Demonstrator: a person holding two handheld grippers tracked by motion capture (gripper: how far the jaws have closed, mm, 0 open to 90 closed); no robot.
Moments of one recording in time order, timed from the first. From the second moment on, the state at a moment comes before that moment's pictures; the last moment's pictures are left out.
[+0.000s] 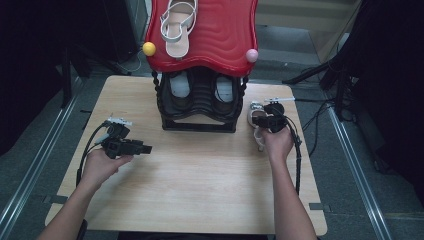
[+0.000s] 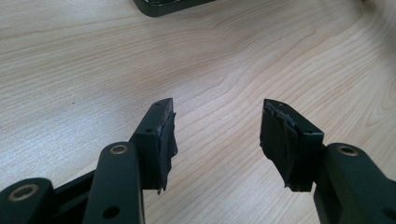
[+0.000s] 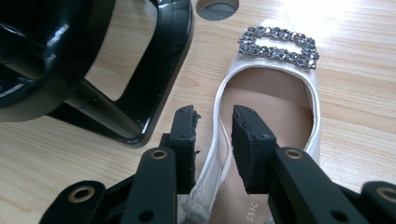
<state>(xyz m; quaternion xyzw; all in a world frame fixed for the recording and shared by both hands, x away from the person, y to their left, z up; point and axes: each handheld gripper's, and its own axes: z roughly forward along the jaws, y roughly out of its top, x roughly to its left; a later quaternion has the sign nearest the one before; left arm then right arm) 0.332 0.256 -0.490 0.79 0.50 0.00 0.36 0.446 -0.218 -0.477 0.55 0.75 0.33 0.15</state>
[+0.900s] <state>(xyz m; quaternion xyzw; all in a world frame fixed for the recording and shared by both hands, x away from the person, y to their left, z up) 0.332 0.256 -0.490 0.79 0.50 0.00 0.36 0.455 -0.214 -0.488 0.58 0.75 0.31 0.13</state>
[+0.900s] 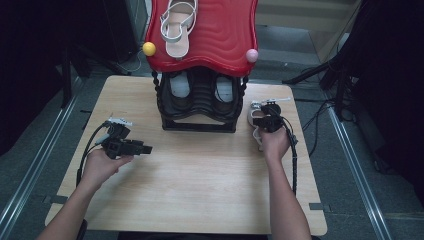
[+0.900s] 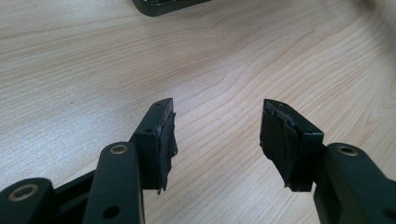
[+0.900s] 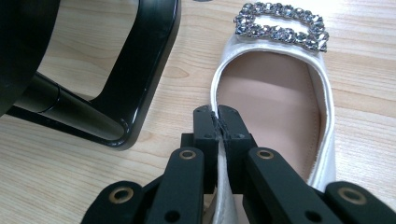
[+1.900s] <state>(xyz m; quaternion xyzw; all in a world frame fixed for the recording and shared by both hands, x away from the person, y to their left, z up) 0.332 0.253 -0.492 0.79 0.50 0.00 0.35 0.453 -0.247 -0.438 0.59 0.71 0.38 0.09</state>
